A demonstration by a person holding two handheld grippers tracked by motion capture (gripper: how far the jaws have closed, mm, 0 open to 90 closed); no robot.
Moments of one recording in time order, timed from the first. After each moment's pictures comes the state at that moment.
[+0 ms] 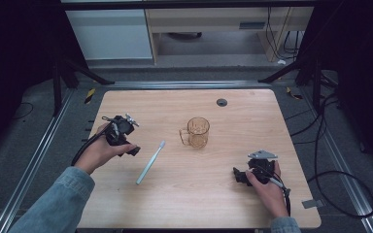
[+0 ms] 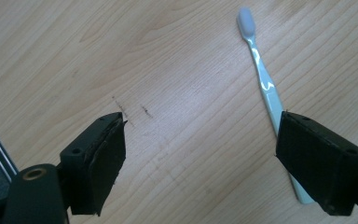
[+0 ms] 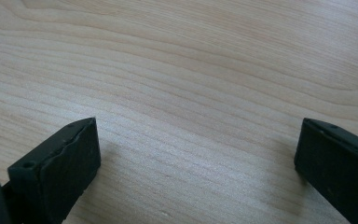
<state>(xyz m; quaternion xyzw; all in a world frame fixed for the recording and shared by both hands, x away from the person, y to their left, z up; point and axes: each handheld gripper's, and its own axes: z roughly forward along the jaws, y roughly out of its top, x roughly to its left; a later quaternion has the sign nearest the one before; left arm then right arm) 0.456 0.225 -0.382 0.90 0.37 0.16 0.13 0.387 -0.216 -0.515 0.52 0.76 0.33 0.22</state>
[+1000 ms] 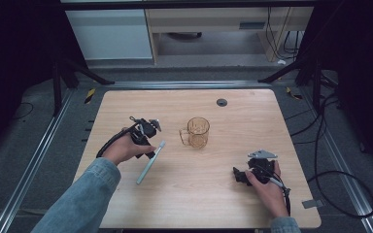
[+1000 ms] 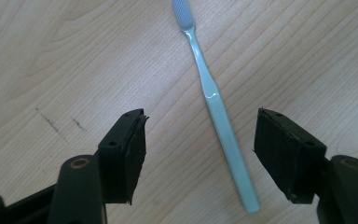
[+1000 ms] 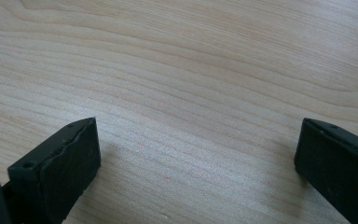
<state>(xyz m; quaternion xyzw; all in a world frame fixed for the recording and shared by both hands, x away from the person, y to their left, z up) 0.475 0.166 -0.410 0.93 0.36 0.08 0.05 0.388 -0.216 -0.515 0.52 0.76 0.33 0.22</state>
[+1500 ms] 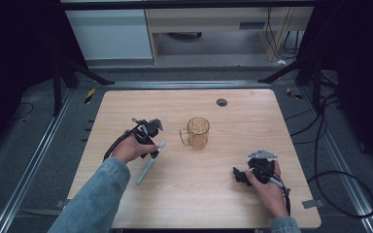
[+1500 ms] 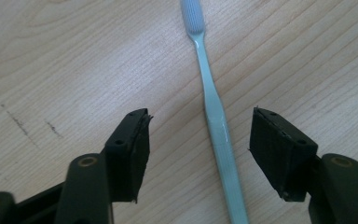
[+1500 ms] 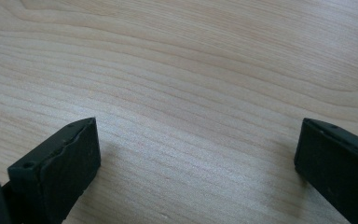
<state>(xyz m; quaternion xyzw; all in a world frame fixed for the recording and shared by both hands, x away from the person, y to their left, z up) 0.488 0.163 -0.432 0.90 0.42 0.06 0.05 0.388 -0.216 -0.515 0.52 0.76 0.33 0.22</state>
